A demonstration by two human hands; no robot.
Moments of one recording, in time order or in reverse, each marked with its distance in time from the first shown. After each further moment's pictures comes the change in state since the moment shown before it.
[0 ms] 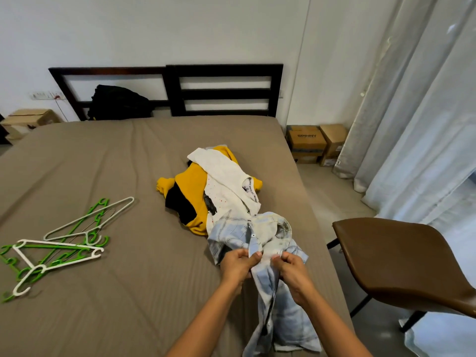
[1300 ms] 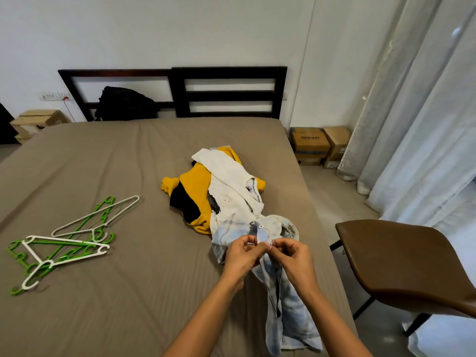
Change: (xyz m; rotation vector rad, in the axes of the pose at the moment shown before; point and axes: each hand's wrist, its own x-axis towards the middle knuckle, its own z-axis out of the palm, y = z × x) left_hand -0.024 0.031 -0.007 -0.100 -0.107 0.137; right_hand -0.032 -0.032 0.004 -0.120 0.024 -0.452
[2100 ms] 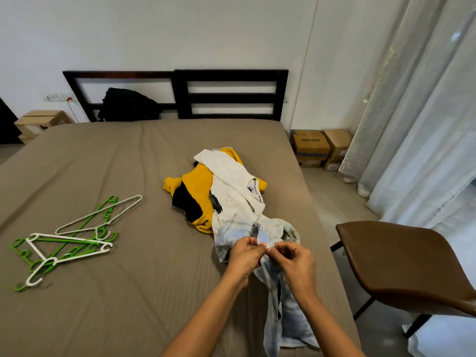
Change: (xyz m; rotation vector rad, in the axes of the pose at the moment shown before) left_hand -0.003 -0.002 0.000 0.036 0.050 -0.098; right_hand -0.019 0.001 0.008 -0.104 0.111 -0.062
